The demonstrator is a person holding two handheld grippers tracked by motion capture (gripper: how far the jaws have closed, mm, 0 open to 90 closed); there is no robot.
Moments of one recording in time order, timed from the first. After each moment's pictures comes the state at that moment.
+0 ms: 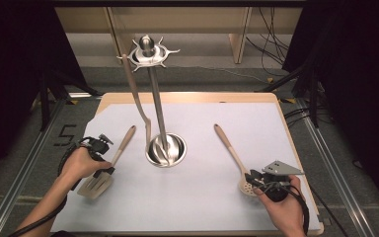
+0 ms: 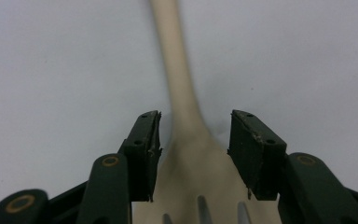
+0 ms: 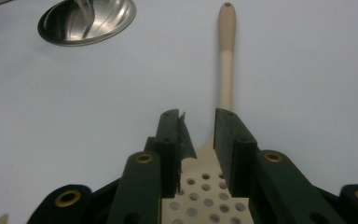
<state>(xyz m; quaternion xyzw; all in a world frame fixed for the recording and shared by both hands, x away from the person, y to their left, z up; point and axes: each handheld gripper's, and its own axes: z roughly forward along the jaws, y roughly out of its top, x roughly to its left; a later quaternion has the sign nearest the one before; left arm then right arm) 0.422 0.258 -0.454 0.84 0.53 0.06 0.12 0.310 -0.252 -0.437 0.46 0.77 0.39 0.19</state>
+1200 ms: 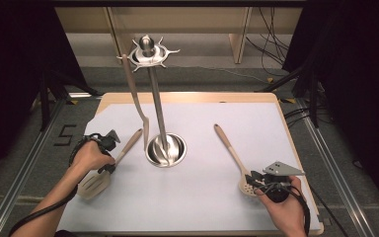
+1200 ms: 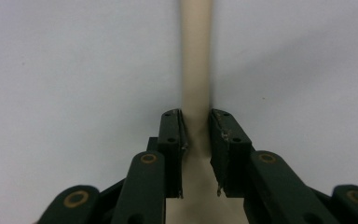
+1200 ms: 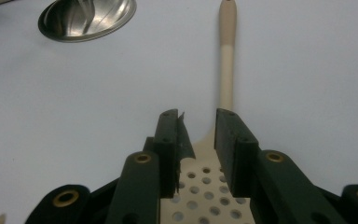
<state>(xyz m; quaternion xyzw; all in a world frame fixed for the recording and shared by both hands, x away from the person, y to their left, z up) 0.444 0.250 -0.460 0.85 0.53 0.02 0.05 0.308 -0.254 -0.438 0.47 0.77 0.38 0.19</state>
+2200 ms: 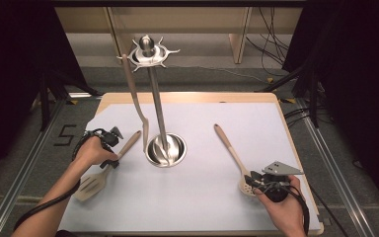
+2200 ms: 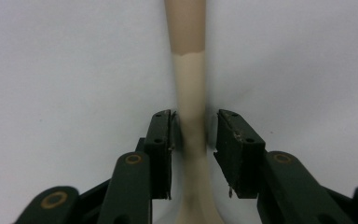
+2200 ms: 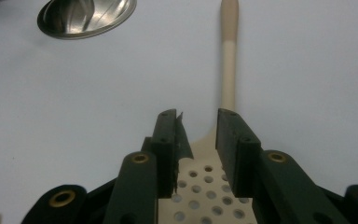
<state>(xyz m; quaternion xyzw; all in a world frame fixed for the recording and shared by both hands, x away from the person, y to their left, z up) 0.467 0.249 -0.464 0.88 0.46 0.03 0.07 0.311 -0.255 -0.441 0.45 0.78 0.38 0.19</state>
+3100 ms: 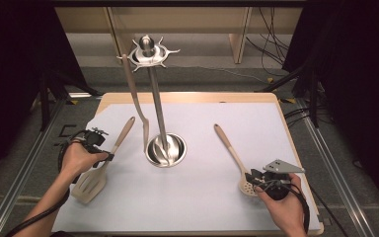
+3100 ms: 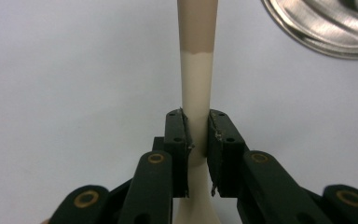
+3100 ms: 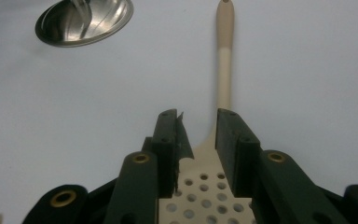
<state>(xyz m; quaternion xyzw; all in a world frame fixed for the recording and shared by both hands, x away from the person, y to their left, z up) 0.433 0.279 -0.438 0.84 0.49 0.10 0.22 0.313 -0.254 -0.437 0.48 0.77 0.39 0.18</state>
